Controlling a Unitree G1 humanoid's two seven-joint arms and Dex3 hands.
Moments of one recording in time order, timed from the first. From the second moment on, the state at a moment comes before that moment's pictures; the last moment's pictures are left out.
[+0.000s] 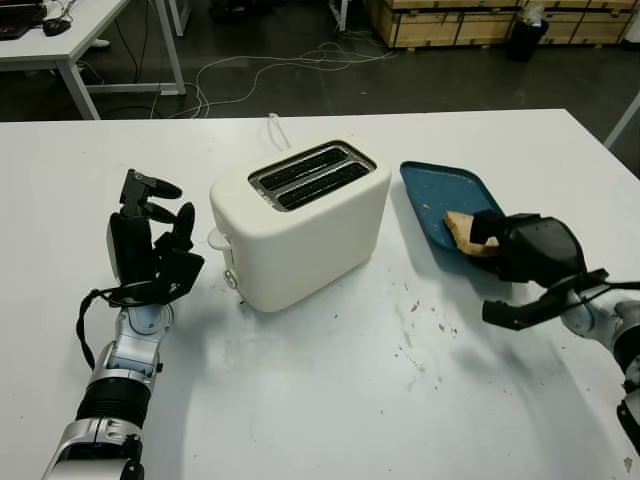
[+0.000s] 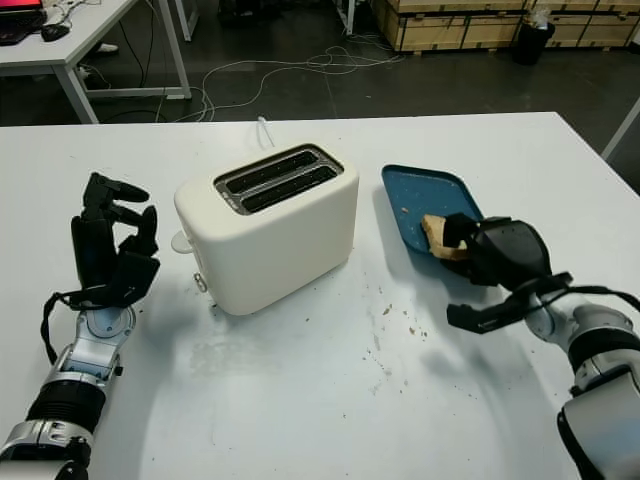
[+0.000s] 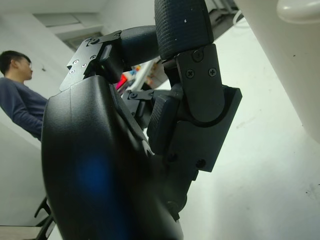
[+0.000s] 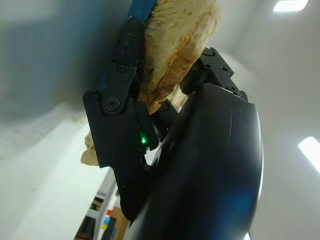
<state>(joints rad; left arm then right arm) -0.35 0.27 0.09 0.63 0.32 -0.55 0.50 -0.71 -0.73 0.51 1.23 -0.78 -0.65 -0.53</state>
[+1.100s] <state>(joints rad) -0.35 0.27 0.08 0.63 0.33 -0.55 0.52 -1.16 -0.80 0.41 1.07 -0.85 -0.63 -0.56</state>
